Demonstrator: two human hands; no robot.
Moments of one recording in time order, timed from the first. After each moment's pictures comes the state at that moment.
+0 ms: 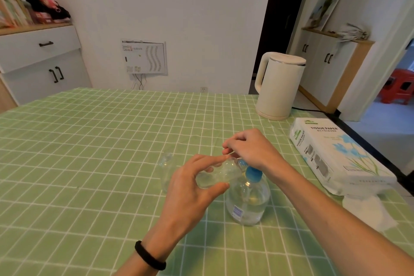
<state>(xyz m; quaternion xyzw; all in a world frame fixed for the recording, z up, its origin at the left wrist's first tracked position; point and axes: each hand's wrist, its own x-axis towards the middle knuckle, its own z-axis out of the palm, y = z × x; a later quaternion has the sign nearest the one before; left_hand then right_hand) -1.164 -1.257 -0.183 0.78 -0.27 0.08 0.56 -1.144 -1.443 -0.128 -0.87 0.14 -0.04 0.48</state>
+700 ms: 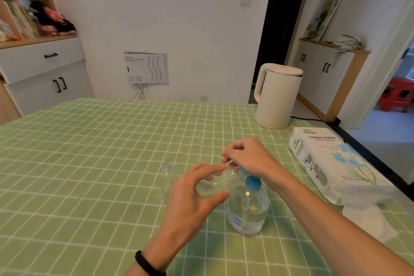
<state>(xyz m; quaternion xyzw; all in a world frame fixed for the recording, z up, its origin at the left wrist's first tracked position) -1.165 -1.257 -0.179 0.78 -0.27 0.08 0.56 -1.146 -1.442 -0.120 -0.88 0.13 -0.03 0.46</state>
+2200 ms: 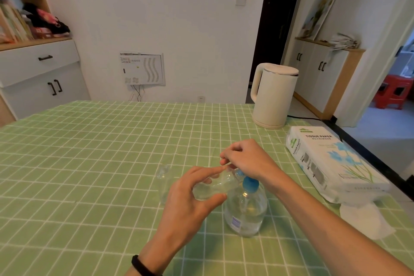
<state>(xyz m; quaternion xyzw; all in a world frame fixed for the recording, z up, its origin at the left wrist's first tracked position) -1.160 -1.257 -0.186 0.77 -0.29 0.08 0.56 -1.148 -1.444 -0.125 -0.87 0.14 -0.04 0.47</state>
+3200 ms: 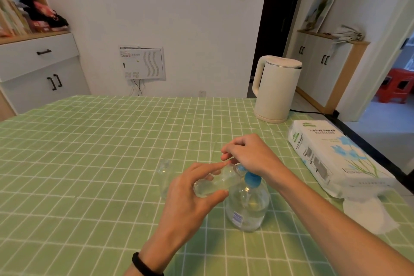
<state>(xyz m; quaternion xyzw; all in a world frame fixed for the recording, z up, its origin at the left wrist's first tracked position) -1.161 -1.256 -0.189 0.77 -0.29 0.08 0.57 -1.146 -1.445 -0.128 -0.86 0.14 -0.04 0.48</state>
